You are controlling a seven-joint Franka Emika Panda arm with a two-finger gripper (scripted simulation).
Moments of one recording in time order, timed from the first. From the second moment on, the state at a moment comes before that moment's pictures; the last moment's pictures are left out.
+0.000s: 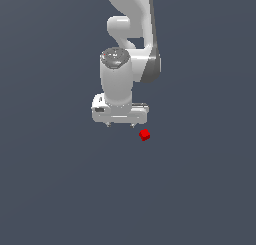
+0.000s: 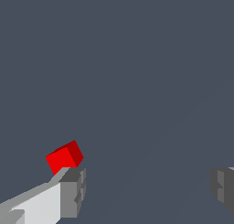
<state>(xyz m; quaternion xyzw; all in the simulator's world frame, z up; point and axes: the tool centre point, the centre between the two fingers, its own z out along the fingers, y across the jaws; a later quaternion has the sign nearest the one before) -0.002 -0.030 0.170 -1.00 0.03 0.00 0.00</state>
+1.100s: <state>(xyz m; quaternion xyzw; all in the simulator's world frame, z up) -0.026 0.054 0.068 -0.99 -0.13 0.00 0.00</state>
